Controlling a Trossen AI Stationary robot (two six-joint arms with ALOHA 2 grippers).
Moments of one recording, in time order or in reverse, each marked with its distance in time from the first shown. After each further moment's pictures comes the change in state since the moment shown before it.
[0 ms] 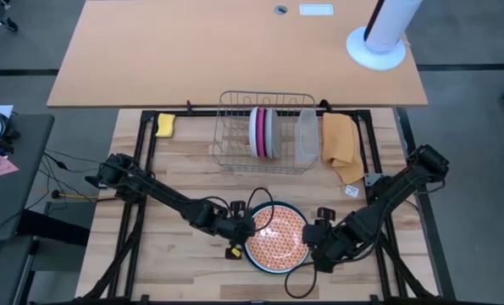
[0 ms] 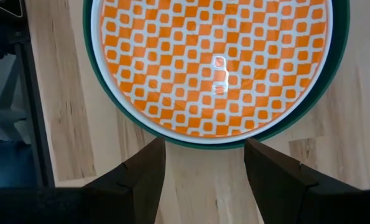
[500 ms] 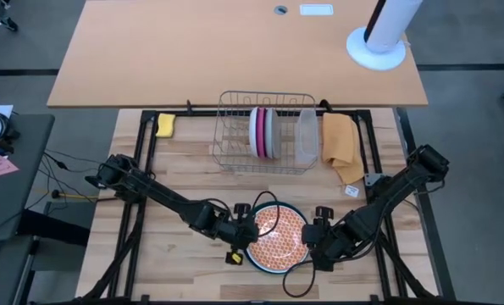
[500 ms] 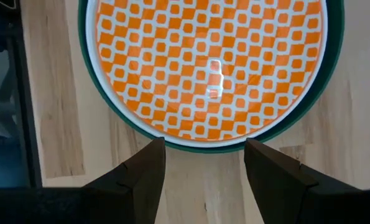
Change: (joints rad) left arm -0.010 0.000 0.134 -0.124 -0.005 0.068; right arm -0.017 0.000 0.000 -0.006 -0.001 -0.067
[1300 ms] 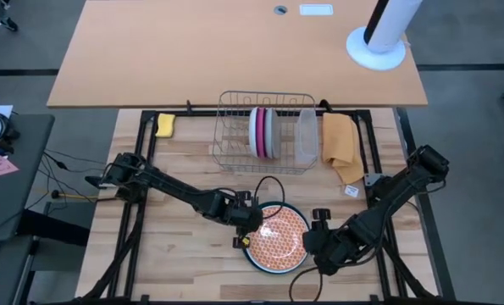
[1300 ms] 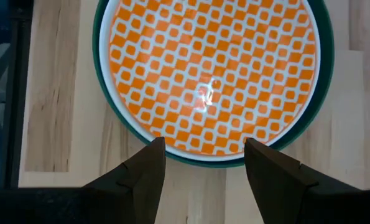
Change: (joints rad) left arm 0.099 0.066 -0.014 -0.021 0.057 -0.040; right arm 0.047 0.000 0.000 0.029 0.089 -0.143
